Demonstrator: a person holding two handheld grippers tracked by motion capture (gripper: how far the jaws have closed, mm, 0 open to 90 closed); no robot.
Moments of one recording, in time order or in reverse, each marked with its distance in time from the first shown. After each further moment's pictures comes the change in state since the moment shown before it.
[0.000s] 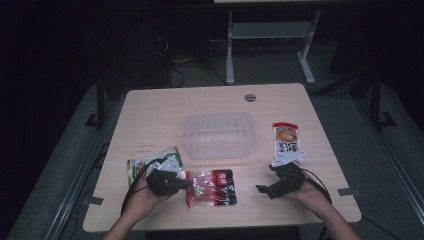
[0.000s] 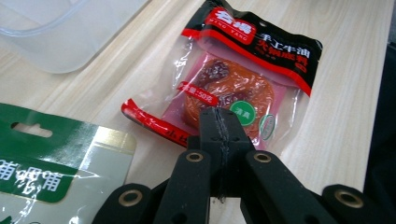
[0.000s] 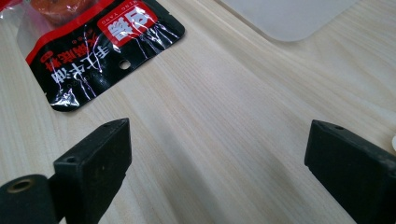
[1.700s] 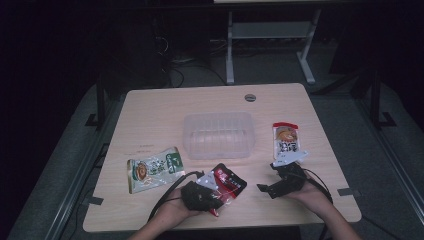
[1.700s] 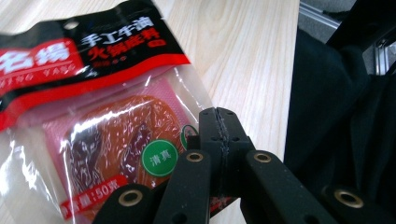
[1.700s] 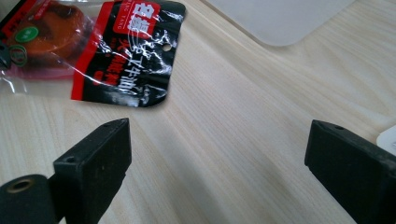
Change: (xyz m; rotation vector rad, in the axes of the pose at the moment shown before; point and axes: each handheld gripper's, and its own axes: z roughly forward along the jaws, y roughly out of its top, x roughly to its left) left arm -0.063 0.032 0.054 0.101 -0.200 0.131; right arm -0.001 -0.001 -0.004 -0.023 -0.016 -0.001
